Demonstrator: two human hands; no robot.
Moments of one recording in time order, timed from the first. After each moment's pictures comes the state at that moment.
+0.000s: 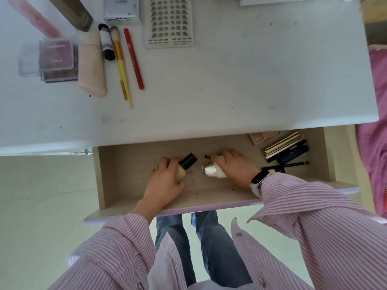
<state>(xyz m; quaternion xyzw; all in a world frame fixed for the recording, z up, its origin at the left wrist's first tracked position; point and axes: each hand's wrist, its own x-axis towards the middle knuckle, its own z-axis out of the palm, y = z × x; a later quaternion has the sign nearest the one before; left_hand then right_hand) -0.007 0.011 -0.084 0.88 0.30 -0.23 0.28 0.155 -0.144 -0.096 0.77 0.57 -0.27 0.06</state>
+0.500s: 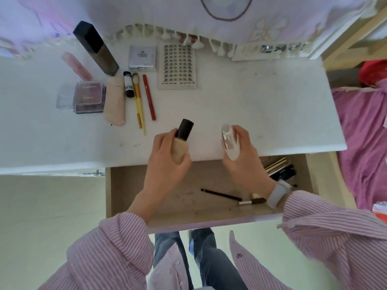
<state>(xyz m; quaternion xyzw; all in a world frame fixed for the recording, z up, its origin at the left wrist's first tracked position) 0.053 0.037 0.024 0.85 0.34 0.08 0.40 0.175 -0.108 0.023 0.82 0.28 -0.25 -0.44</state>
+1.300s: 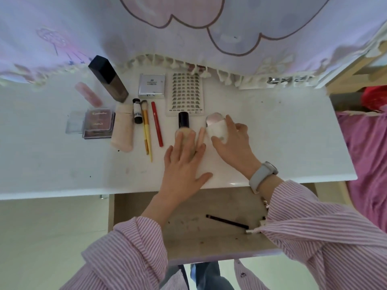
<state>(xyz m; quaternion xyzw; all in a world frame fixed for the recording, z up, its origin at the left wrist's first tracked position) 0.096 0.065 -0.017 0.97 0.16 0.00 0.15 0.232 -0.021 0.020 0.89 0.23 -0.25 -0.30</state>
